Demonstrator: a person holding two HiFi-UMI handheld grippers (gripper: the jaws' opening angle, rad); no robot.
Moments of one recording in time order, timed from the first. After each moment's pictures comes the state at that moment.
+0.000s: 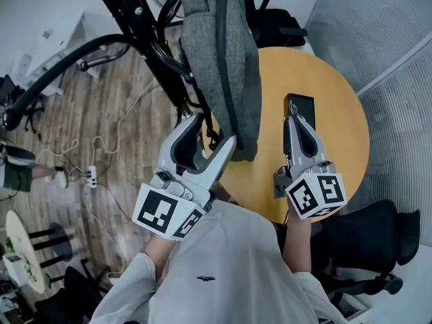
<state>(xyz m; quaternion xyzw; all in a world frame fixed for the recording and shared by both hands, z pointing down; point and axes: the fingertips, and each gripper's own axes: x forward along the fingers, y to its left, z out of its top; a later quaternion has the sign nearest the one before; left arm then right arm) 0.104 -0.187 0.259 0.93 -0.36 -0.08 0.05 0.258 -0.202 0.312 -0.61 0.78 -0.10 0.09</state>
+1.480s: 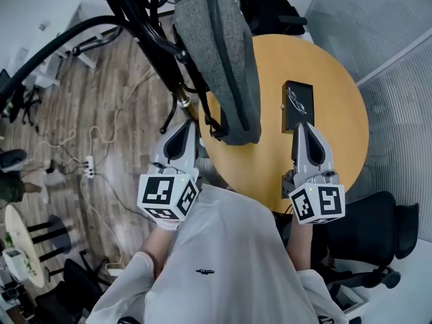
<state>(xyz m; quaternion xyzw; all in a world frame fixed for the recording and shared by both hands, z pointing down) 0.055 -0.204 0.363 0.86 -0.49 0.03 0.12 0.280 -0.160 0.333 -0.64 0.76 -0.05 0.04</state>
